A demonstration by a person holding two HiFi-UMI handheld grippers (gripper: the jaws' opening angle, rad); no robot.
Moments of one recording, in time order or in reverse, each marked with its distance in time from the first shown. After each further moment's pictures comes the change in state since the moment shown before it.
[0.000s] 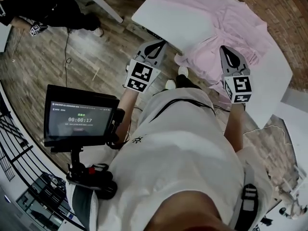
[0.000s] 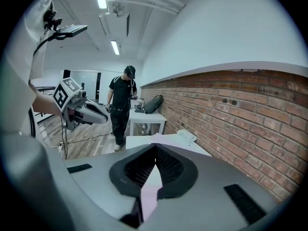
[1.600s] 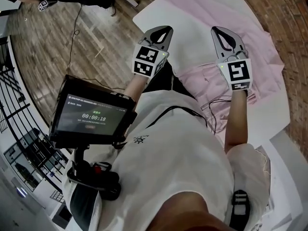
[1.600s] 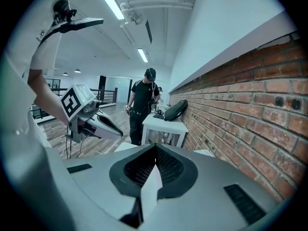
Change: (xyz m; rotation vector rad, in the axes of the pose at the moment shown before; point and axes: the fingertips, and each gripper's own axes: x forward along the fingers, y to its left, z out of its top) left arm 0.164 0.102 0.010 -0.307 0.090 0.270; right arm 0.195 -0.087 0.056 -0.155 -0.102 0.383
